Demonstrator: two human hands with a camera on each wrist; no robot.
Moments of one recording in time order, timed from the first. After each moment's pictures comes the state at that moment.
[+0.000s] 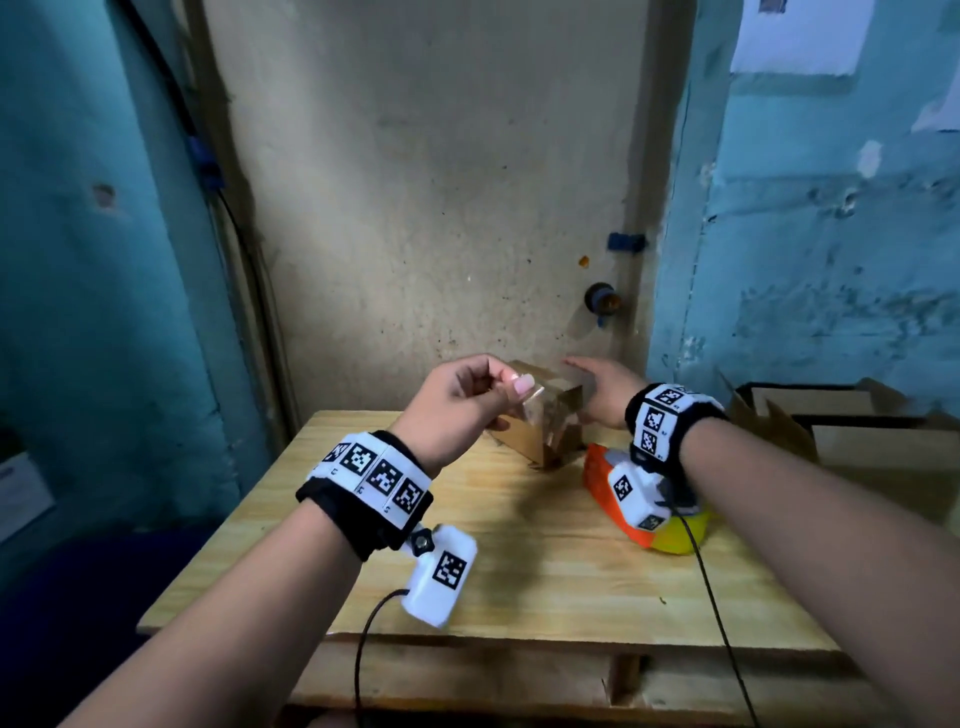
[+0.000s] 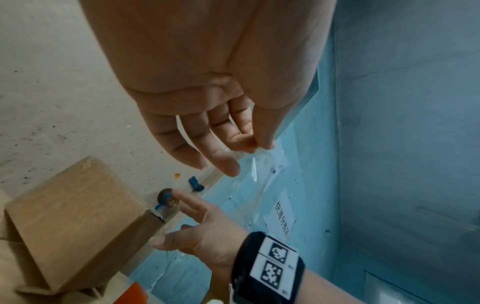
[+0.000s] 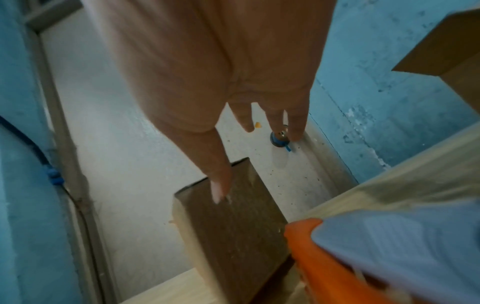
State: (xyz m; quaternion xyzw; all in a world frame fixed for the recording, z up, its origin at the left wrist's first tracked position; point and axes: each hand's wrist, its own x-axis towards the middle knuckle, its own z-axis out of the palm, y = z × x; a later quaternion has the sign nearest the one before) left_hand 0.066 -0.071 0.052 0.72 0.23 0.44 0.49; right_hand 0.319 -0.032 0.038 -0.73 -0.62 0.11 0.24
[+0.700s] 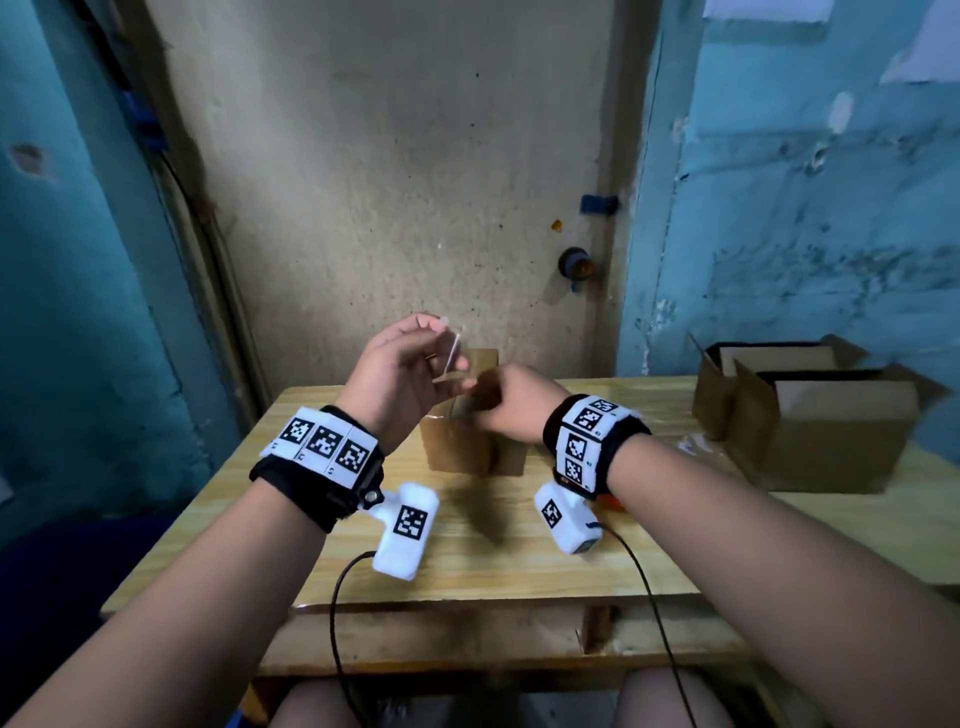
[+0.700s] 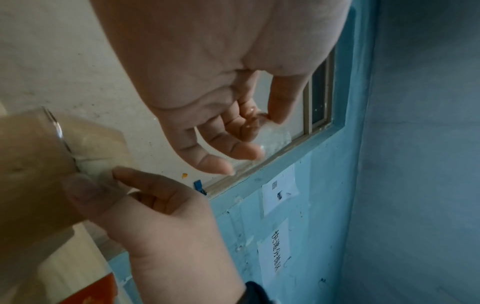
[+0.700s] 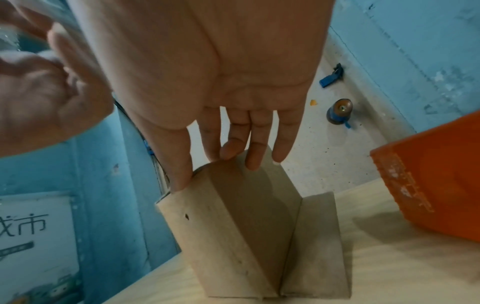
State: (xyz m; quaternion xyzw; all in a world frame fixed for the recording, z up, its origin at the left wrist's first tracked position) left_hand 0.060 -0.055 0.045 0.53 0.13 0.48 0.69; right_hand 0.241 -0.060 0.009 -0.65 -0.71 0.09 0.25
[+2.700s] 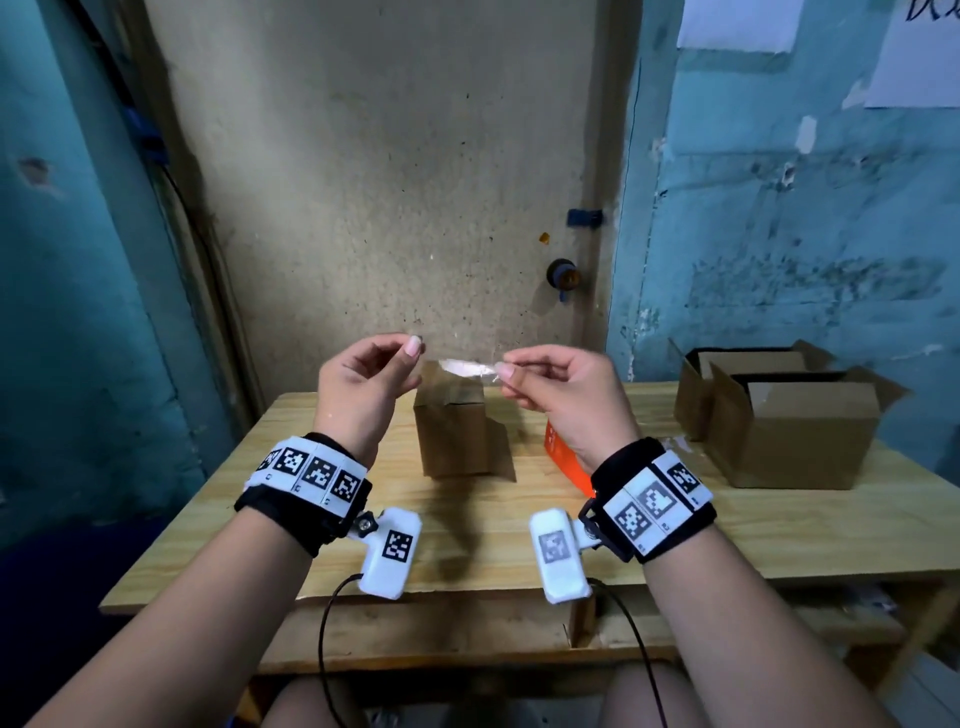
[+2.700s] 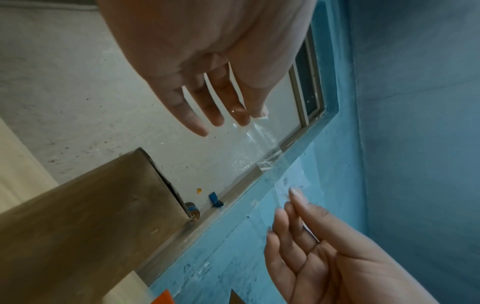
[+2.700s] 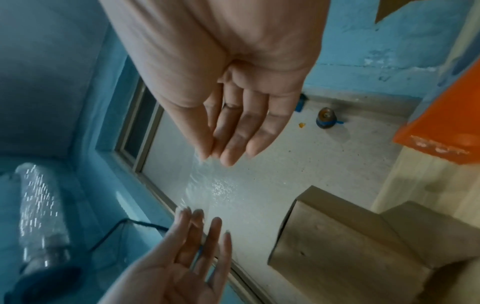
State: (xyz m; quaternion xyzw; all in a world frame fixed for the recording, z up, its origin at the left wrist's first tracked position) left_hand 0.045 -0.060 0.021 0.55 0.25 0.64 0.48; right_hand 0.241 -0.152 0.024 -0.48 -0.51 0.26 0.66
